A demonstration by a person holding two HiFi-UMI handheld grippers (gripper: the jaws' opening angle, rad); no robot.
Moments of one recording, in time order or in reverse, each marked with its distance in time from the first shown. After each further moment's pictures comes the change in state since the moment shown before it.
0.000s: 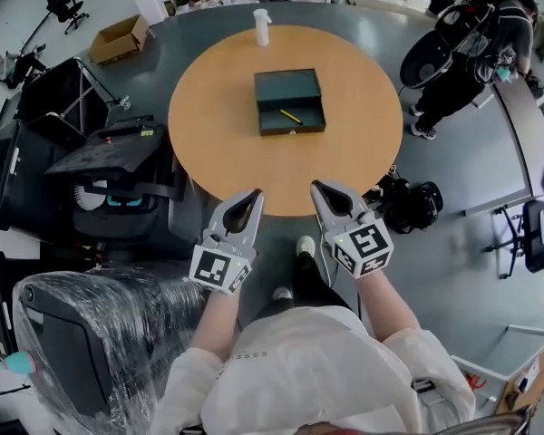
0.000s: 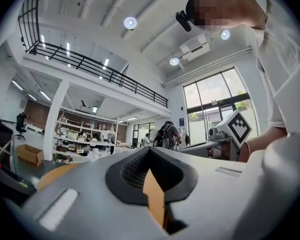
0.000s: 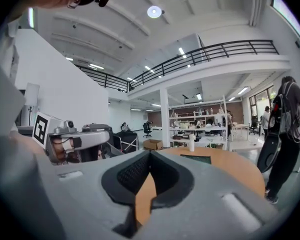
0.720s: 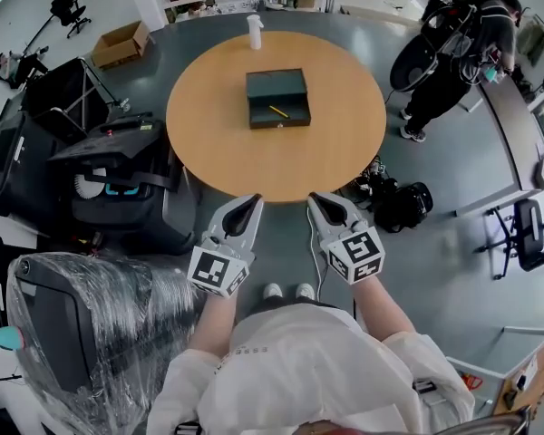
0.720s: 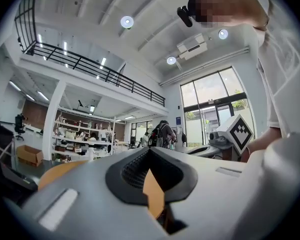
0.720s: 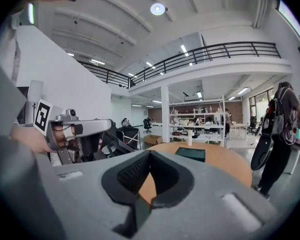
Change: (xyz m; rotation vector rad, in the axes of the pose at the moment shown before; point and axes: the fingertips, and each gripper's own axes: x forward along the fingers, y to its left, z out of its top) left arm -0.031 -0.072 0.011 0.007 0.020 -0.023; right arm -0.077 0.022 -0.019 -0.020 0.055 -0.004
